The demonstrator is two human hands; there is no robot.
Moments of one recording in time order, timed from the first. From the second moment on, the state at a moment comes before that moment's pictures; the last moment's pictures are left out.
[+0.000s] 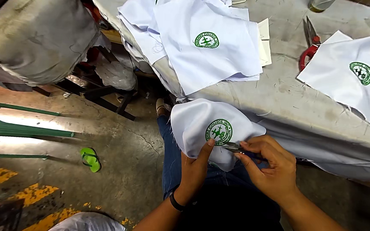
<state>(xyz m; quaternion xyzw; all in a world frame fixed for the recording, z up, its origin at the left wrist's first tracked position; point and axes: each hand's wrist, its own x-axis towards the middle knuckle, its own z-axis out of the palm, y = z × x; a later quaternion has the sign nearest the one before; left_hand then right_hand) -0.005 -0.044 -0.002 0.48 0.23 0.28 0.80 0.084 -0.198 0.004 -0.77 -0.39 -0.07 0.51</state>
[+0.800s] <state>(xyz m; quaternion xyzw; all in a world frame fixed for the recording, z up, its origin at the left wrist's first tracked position) -0.005 -0.047 -0.001 0.49 0.22 0.28 0.79 0.092 -0.194 0.001 -0.78 -0.38 -0.07 0.50</state>
